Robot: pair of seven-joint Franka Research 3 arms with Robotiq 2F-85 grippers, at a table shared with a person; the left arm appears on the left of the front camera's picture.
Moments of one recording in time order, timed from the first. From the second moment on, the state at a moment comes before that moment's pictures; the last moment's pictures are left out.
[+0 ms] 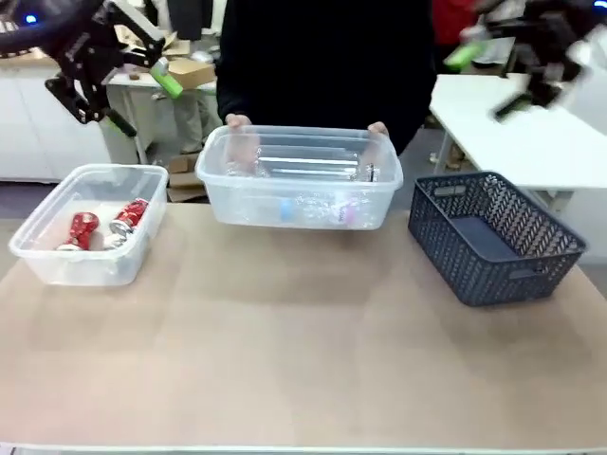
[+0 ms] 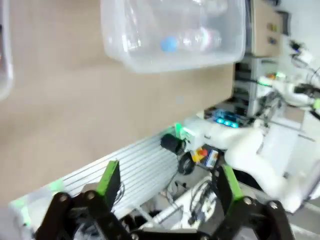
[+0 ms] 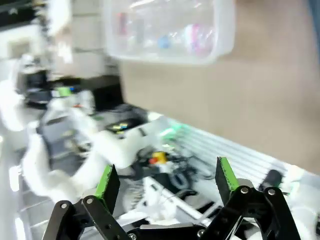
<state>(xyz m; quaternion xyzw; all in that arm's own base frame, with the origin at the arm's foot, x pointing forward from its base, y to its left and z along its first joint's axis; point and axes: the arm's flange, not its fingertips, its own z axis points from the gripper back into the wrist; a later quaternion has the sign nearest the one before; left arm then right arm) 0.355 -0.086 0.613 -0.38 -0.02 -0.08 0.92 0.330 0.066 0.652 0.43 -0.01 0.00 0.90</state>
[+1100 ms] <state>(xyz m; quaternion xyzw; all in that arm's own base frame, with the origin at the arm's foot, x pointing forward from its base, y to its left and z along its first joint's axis) 0.302 -0.037 0.565 -0.52 0.01 -0.11 0.85 0.237 0.003 0.586 0.58 0.02 -0.06 0.81</state>
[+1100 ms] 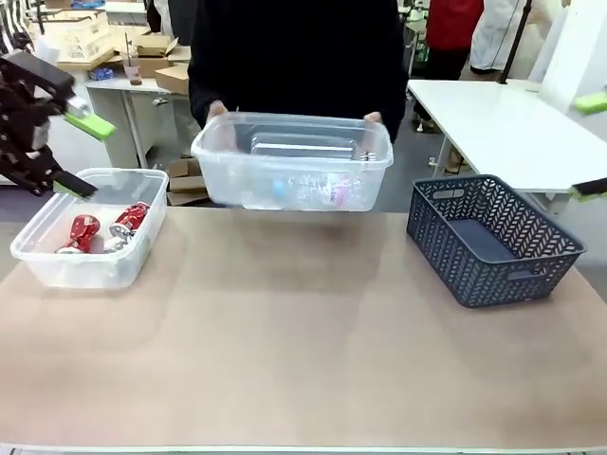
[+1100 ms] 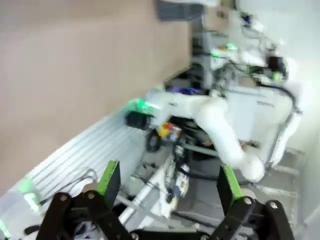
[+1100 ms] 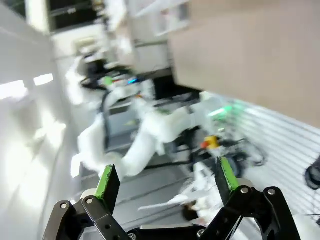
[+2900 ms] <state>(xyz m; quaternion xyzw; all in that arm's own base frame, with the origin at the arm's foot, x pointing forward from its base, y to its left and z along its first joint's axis) 0.281 0.049 0.501 -0.66 0.05 -0.04 0.75 0.215 -0.098 0.568 0.68 0.05 -0.23 0.70</state>
